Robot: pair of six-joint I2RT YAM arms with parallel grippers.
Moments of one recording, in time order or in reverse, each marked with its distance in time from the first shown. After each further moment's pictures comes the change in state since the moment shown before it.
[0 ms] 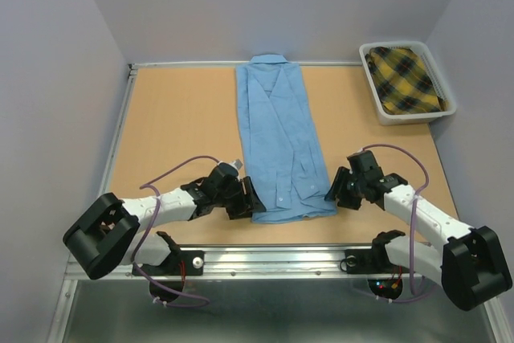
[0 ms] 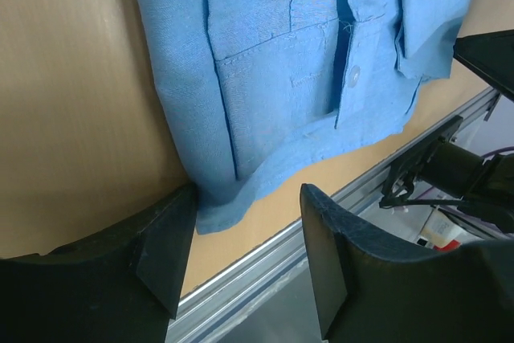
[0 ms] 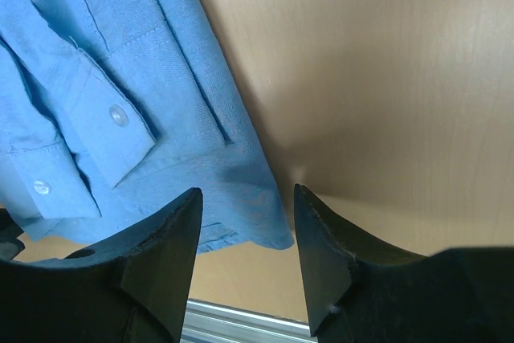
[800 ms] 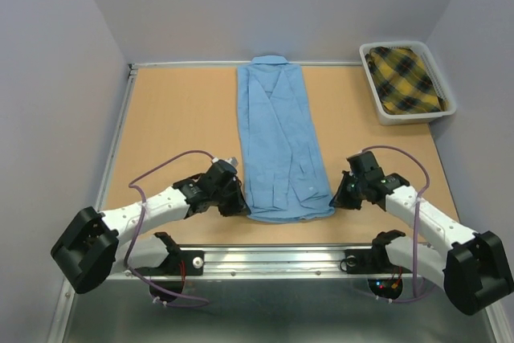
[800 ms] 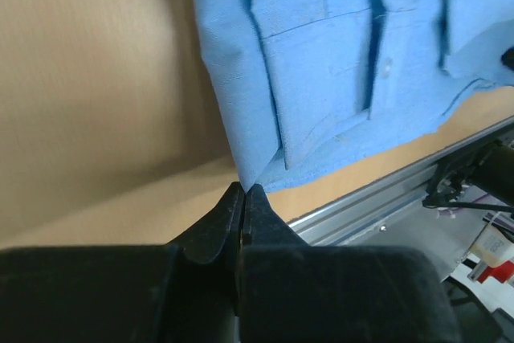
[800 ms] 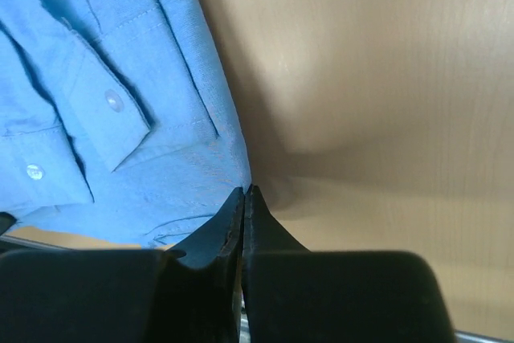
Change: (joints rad) left arm -0.012 -0.093 0.074 -0.291 -0.092 0.071; right arm 0.015 -0.023 -0.004 -0.050 -0.017 0.024
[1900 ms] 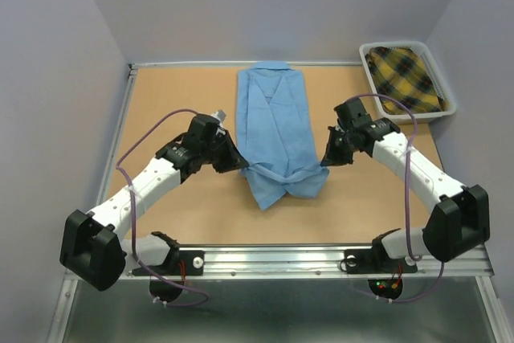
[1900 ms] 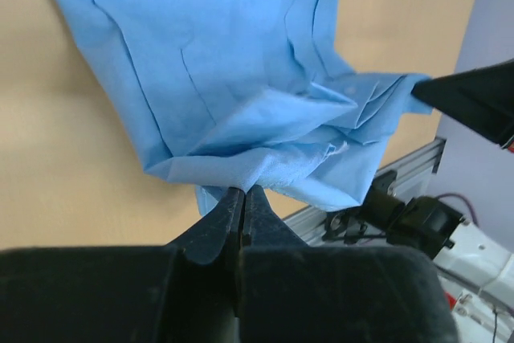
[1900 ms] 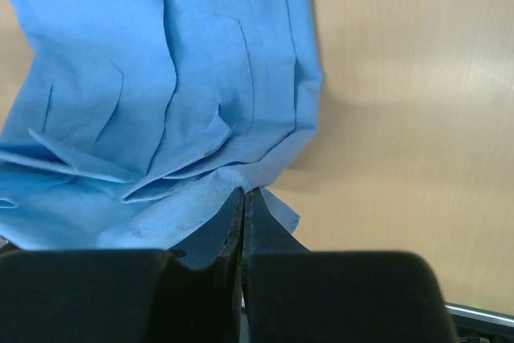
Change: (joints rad) left arm 0.222 0.009 0.390 -0.191 0.081 0.121; right arm 0.006 0.300 0.591 -0.271 -0.002 -0.174
